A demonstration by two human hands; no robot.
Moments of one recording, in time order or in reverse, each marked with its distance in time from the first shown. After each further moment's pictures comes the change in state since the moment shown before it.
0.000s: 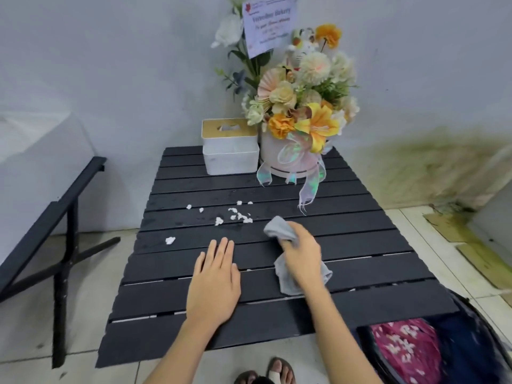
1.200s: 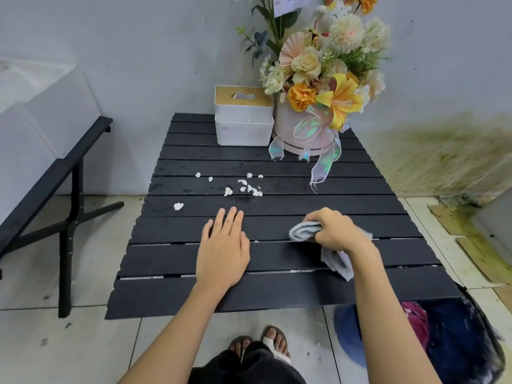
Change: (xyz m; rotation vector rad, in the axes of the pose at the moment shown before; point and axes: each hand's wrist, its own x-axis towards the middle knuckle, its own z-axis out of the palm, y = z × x) left_hand 0.004 0.003 0.002 -0.017 0.039 -0.030; right_hand 0.019 -0.017 -0.057 -0.633 -0.565 -0.123
